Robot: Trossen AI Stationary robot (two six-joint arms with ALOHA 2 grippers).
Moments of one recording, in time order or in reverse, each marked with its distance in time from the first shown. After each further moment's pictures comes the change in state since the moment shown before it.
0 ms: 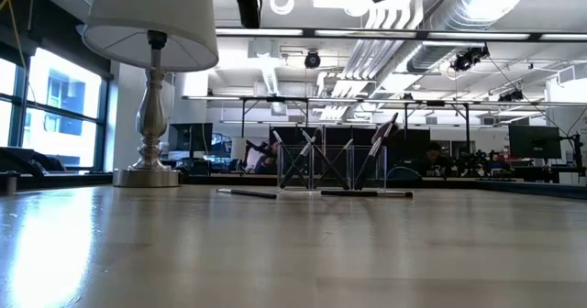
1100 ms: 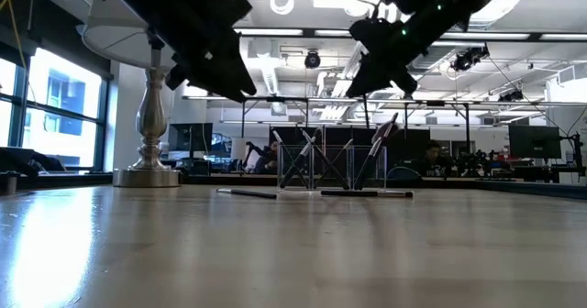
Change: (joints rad) left arm 0.256 -0.251 0.000 -1.090 -0.161 -0.185; right arm -0.726 -0.138 -0.097 -0.550 -0.339 -0.187
